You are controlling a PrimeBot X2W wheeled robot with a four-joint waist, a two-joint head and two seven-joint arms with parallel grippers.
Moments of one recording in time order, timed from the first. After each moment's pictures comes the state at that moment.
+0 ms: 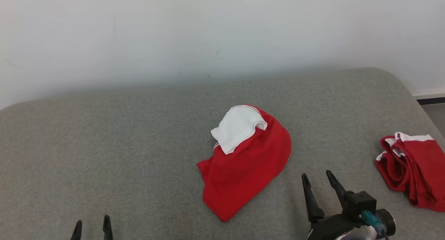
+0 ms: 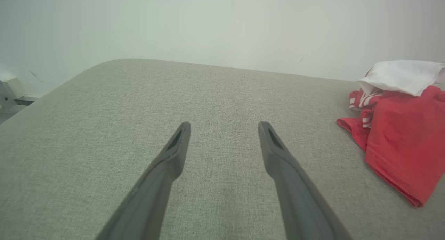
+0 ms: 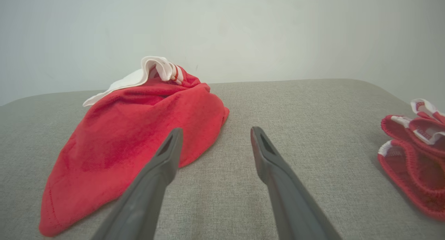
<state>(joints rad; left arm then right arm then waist) 0.08 0.05 0.13 0.27 -0.18 -0.12 -0.26 -0.17 -0.05 0.03 0.49 0.06 0.13 -0.26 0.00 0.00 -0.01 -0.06</state>
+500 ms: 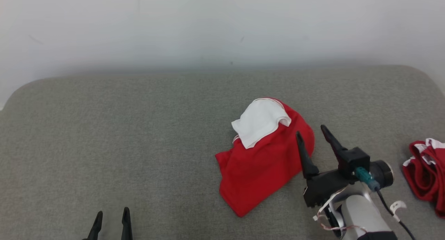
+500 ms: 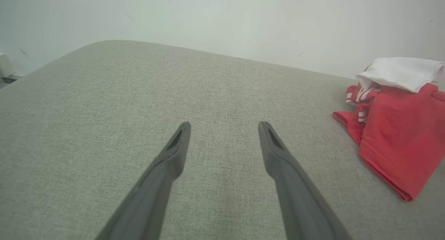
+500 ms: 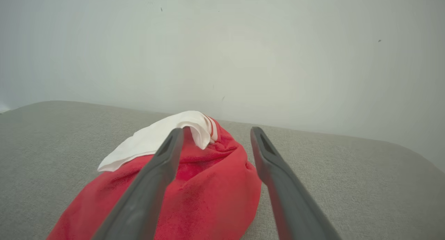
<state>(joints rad) 0.03 0.05 0.03 0.29 -0.24 -0.12 -0.26 -0.38 -0.08 0.08 0.54 0.00 0.13 -0.26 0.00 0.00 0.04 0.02</state>
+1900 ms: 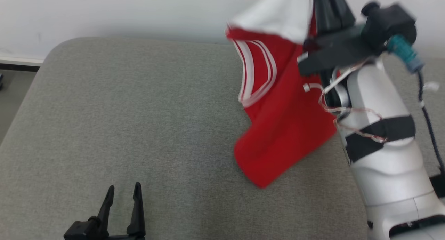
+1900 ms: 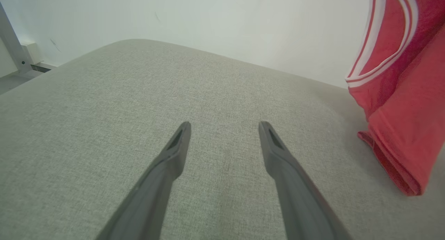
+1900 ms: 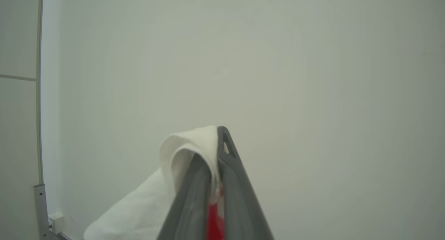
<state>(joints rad) -0.05 0.05 -0.03 0.26 -0.30 -0.12 -0.26 -0.92 -0.09 0.15 0.54 0.10 0.13 -0.26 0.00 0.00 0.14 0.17</state>
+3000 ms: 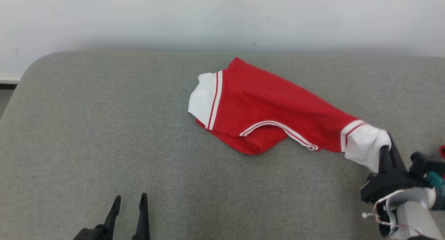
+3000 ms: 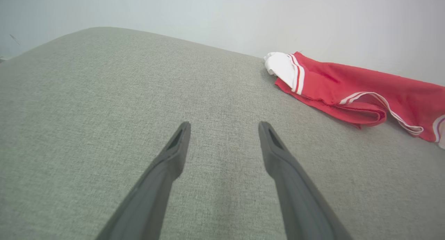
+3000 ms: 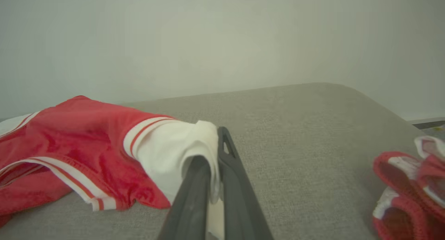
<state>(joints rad) -0.03 0.05 -0.06 0.29 -0.30 -0.12 -0.26 -0.38 -0.17 -0.23 0.62 0.10 0.13 -0.26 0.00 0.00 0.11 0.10</state>
